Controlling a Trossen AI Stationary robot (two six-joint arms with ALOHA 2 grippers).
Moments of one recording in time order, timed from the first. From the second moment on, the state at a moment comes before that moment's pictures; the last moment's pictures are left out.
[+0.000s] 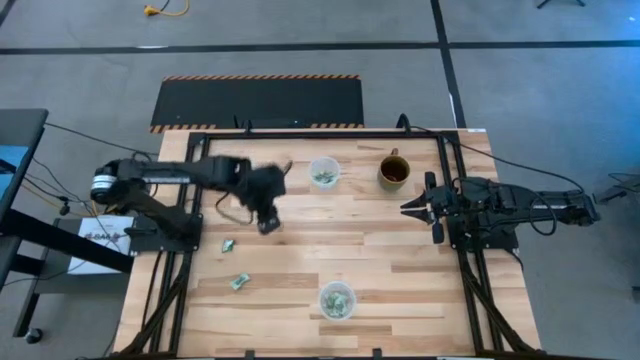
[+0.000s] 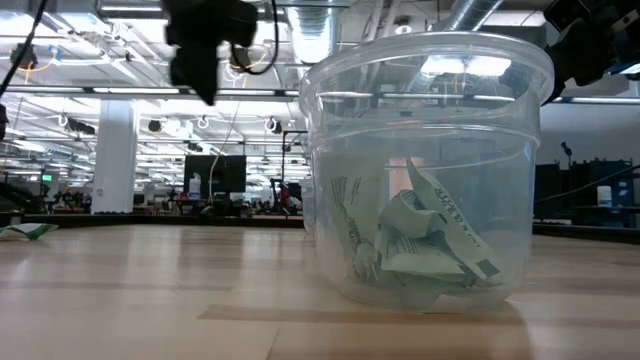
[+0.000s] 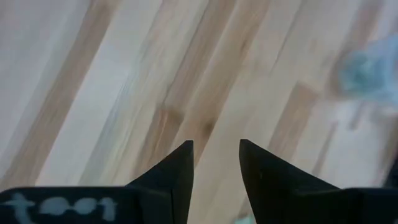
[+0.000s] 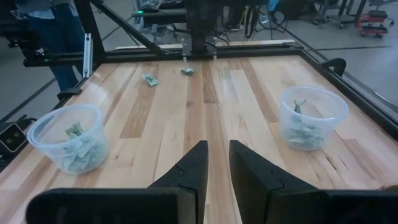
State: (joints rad) left arm 0.10 1.40 1.24 -1.00 0.11 -0.39; right arm 0.01 0.31 0.34 -0.31 -0.03 0.00
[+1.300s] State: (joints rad) left arm -0.38 1.09 0.62 -0.96 -0.01 -1.43; right arm 0.01 0.31 0.34 -0.31 -0.03 0.00
